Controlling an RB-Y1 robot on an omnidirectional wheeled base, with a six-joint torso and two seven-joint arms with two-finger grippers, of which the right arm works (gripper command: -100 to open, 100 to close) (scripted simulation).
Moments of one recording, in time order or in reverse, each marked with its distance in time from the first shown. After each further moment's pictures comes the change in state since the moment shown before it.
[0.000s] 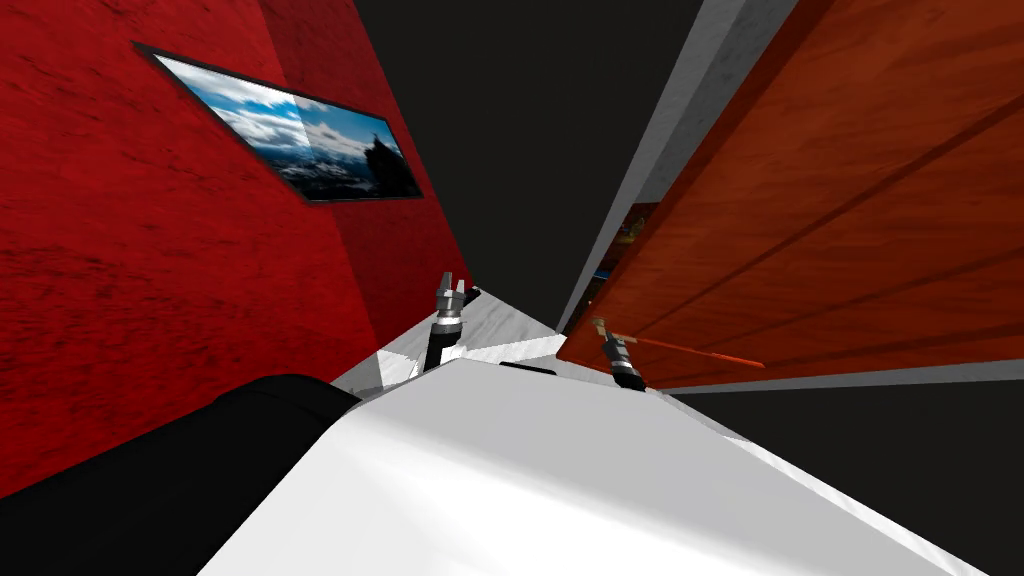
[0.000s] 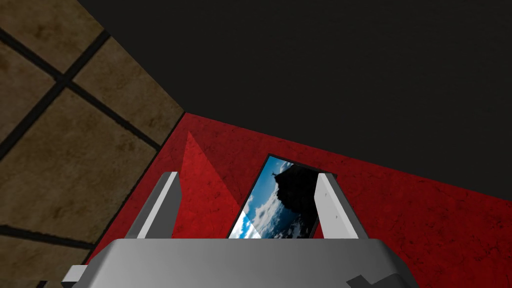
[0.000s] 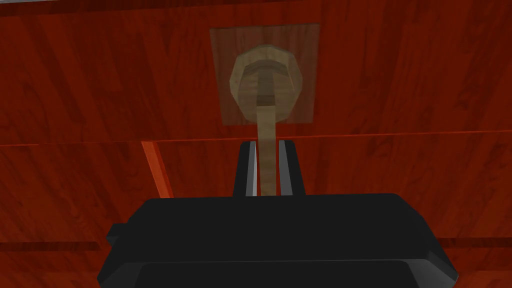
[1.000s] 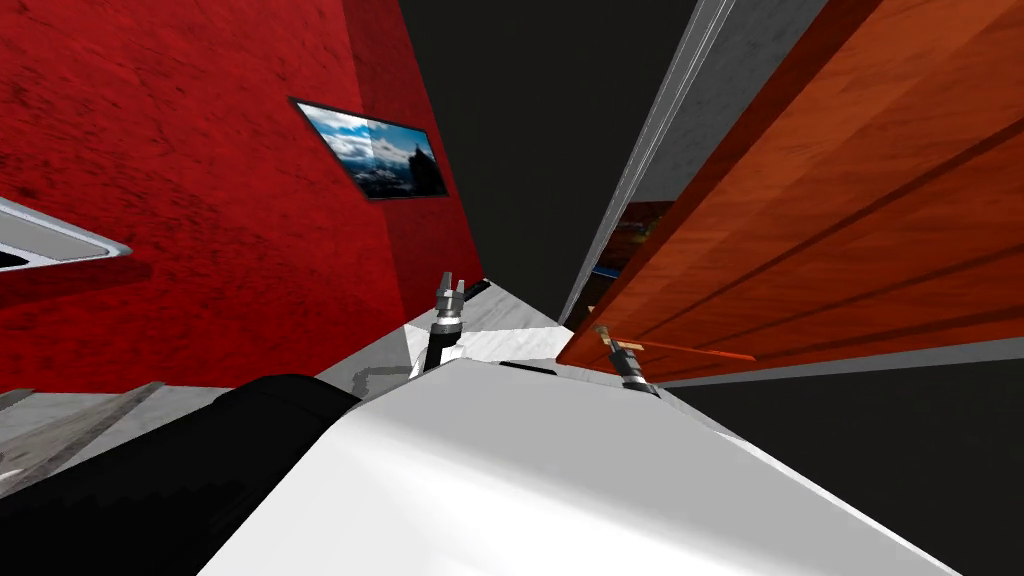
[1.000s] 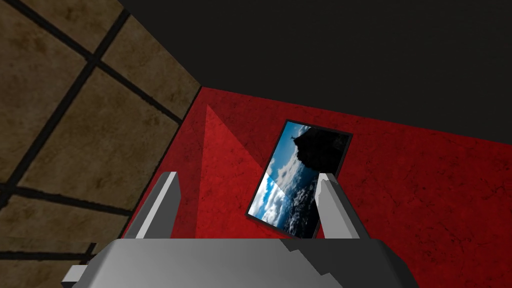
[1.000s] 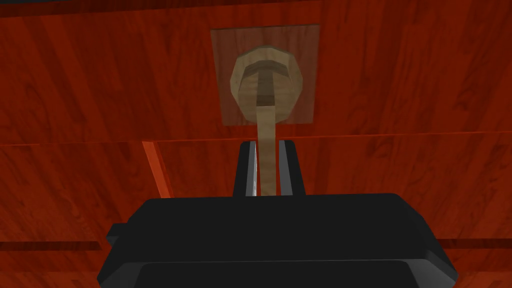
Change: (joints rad) arm 0.104 -0.074 0.065 -0.031 0.035 -0.108 -0.093
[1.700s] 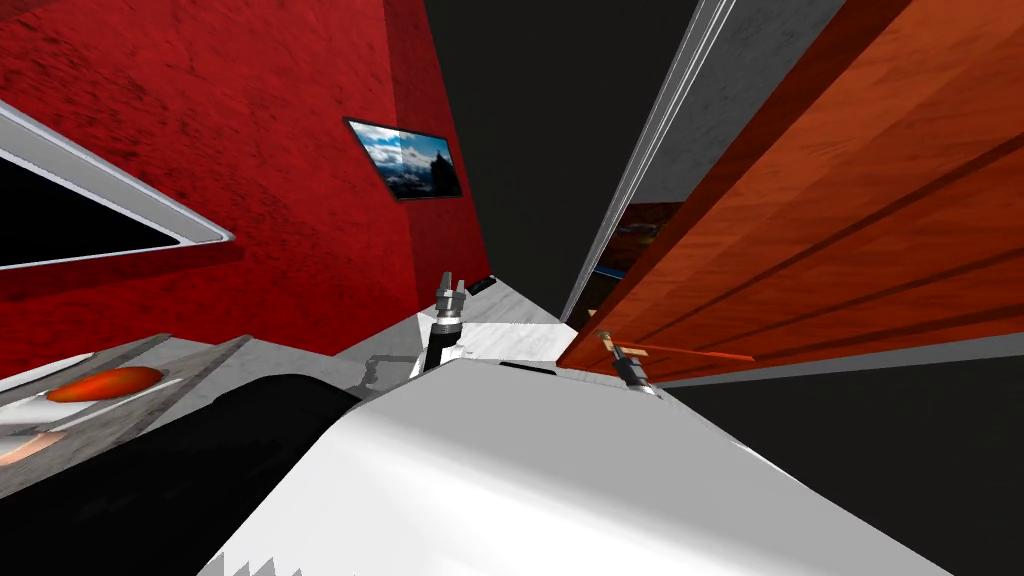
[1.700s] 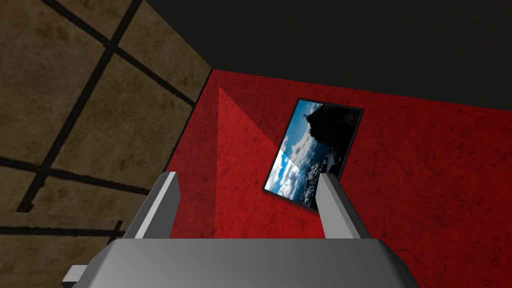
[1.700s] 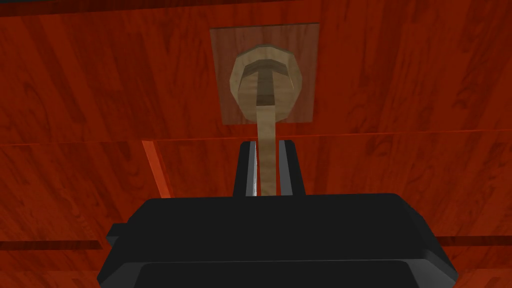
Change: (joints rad) arm 0.041 -0.021 0.020 0.024 0.006 -0.075 -0.023
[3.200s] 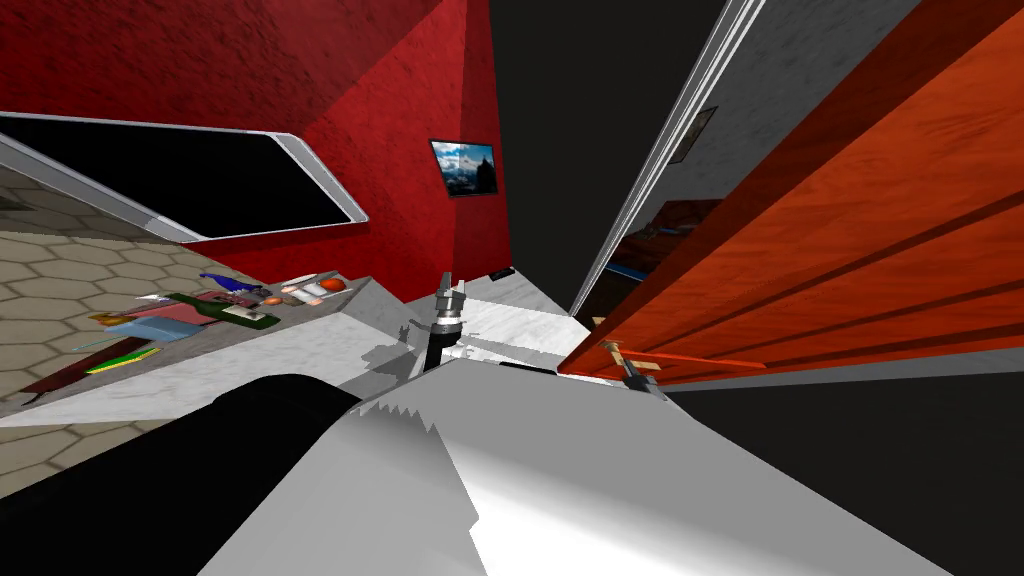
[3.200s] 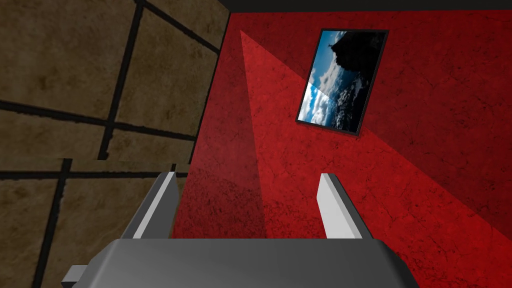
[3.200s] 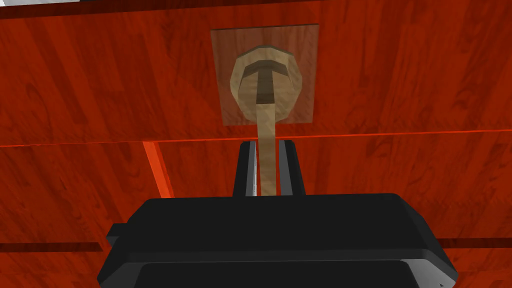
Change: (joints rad) arm 0.047 -0.042 0.031 0.121 0.006 -0.195 -0.043
